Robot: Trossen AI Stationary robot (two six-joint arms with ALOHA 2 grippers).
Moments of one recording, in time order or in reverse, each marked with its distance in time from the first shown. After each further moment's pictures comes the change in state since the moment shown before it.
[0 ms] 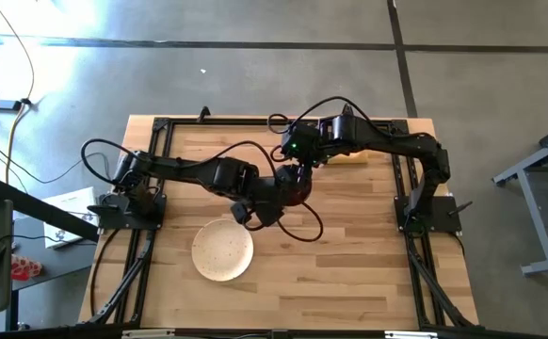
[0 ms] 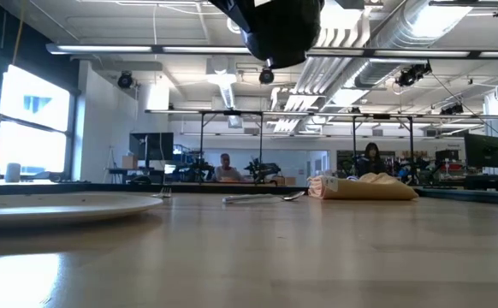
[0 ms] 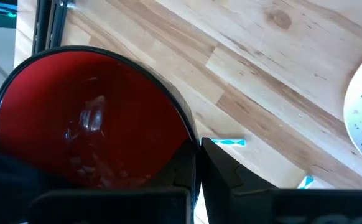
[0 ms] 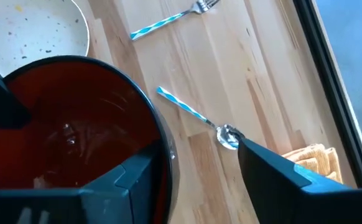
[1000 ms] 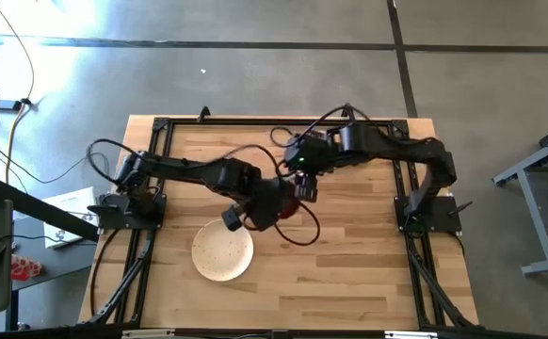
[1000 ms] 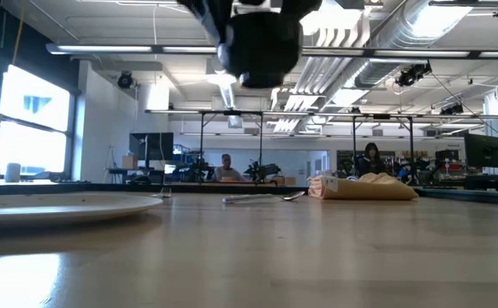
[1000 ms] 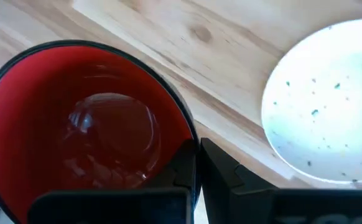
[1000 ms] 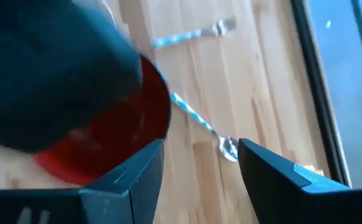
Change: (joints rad) left arm 0.000 0.018 -0.014 -0.101 0.175 -0.033; right arm 0.084 -0.043 0.012 0.001 0.072 -0.069
